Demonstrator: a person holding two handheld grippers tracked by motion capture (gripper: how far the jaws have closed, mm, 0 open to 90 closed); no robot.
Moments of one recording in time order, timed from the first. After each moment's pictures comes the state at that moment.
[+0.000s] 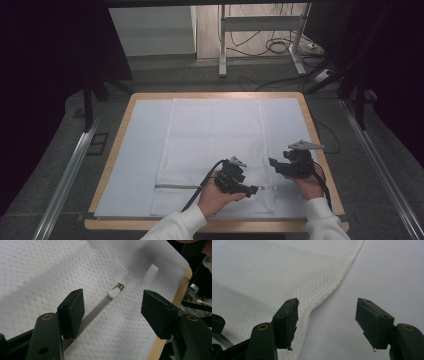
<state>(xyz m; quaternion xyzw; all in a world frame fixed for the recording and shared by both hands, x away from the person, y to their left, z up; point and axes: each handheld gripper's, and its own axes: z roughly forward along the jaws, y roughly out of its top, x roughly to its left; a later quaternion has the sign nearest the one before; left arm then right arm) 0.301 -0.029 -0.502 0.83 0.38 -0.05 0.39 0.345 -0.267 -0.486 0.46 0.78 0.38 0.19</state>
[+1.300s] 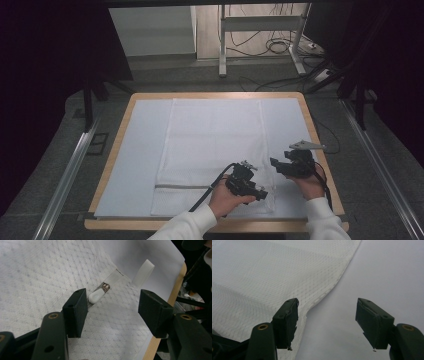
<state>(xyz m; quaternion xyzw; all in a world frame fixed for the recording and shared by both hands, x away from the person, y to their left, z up) 0.305 -0.059 -0.519 0.84 0.38 -0.10 0.38 0.345 -0.270 -0.487 0.47 0.78 0.38 0.19</state>
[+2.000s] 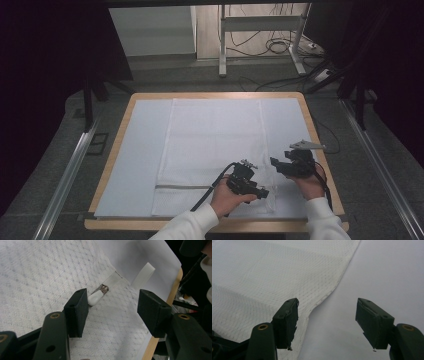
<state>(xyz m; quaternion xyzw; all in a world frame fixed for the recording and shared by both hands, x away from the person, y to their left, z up) 0.308 -0.060 -0.519 0.83 0.39 -0.11 0.38 0.345 -0.270 -0.487 0.47 0.78 0.38 0.19</state>
